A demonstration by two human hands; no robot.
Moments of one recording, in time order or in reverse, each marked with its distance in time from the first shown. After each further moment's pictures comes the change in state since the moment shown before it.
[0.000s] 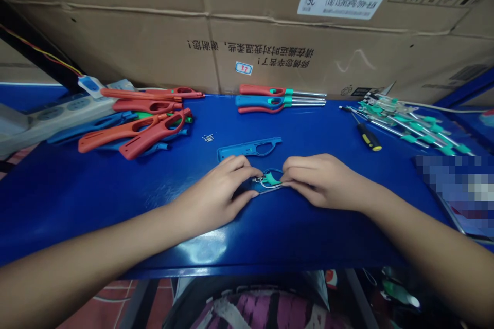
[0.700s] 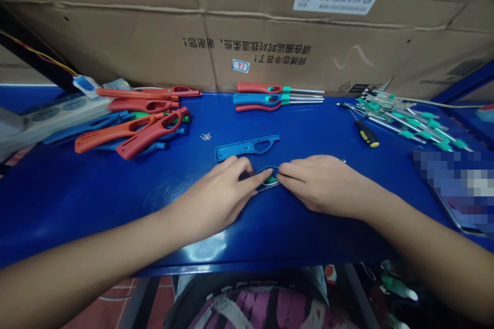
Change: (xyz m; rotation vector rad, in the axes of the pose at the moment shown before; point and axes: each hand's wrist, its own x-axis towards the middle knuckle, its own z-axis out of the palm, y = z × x) left_hand -0.003 0.004 0.004 0.215 -0.029 0.129; right_hand 0.003 -0.018 -0.005 -0.425 -0.137 -0.109
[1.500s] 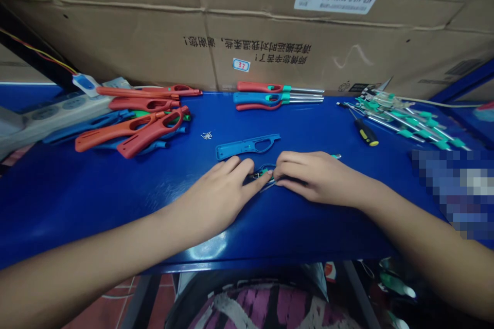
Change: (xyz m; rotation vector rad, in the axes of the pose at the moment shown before) left_hand -0.003 0.002 0.000 0.347 -0.137 0.041; right_hand 0.002 0.009 0.008 0.463 0.042 0.153
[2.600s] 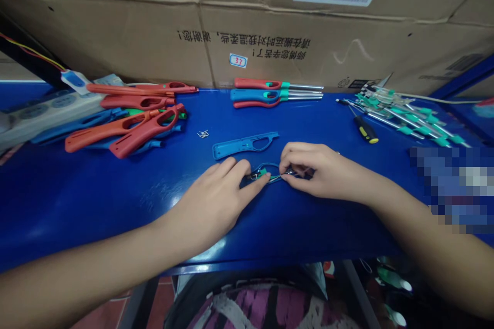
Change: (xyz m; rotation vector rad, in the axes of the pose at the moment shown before) left_hand -0.004 0.010 -0.006 -0.051 0.063 -0.061; right_hand 0.000 0.003 -0.003 0.292 0.105 0.152
